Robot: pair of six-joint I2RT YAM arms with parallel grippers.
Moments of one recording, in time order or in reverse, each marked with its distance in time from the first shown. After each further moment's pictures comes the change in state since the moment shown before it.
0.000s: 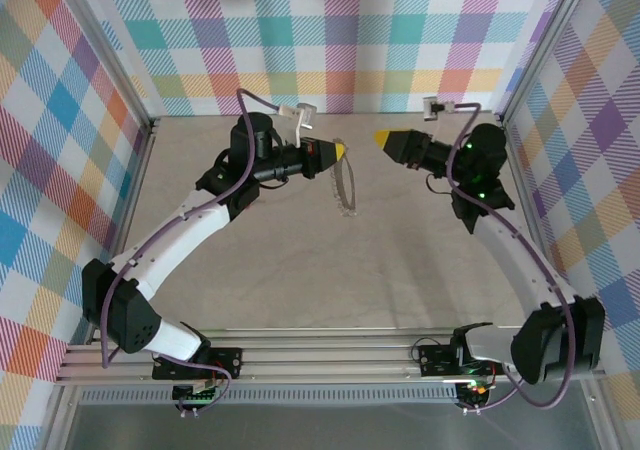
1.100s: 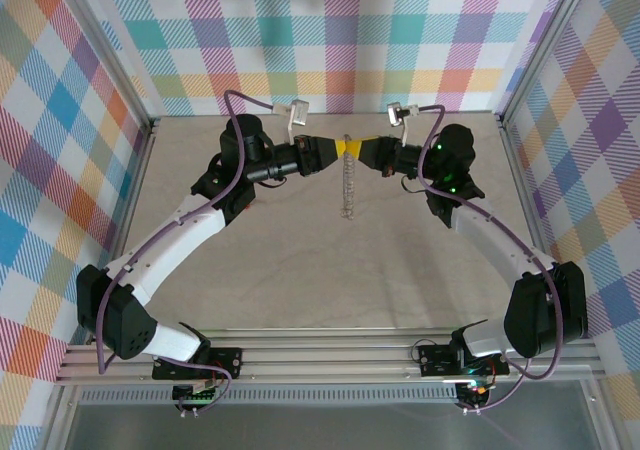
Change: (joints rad) left arm 0.011 -0.037 -0.058 0.161 0.106 -0.189; right arm 0.132 0.167 0.006 0.195 -0.095 0.034
